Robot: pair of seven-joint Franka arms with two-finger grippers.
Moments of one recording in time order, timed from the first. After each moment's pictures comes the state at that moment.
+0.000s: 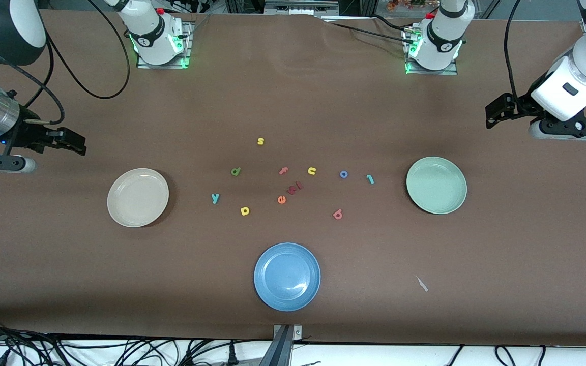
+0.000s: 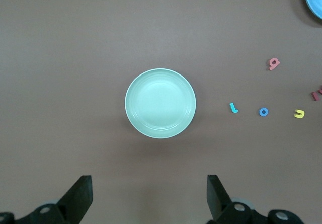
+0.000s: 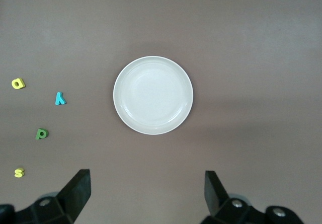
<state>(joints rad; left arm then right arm) 0.02 -0.01 -0.13 -1.66 0.00 1.58 -0.08 -0.05 0.14 0.12 -1.62 -0.05 1.68 0.10</state>
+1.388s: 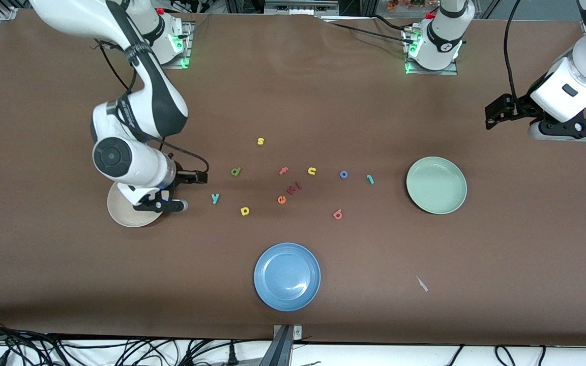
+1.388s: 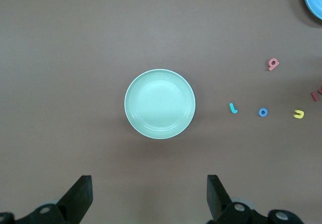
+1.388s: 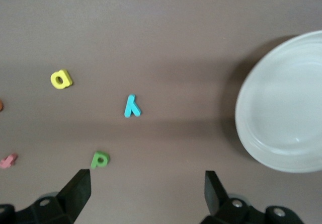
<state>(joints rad) 0.01 -0.01 -0.13 -1.65 0.00 1.57 -0.08 0.23 0.51 0.13 -1.66 0.04 2.00 0.35</state>
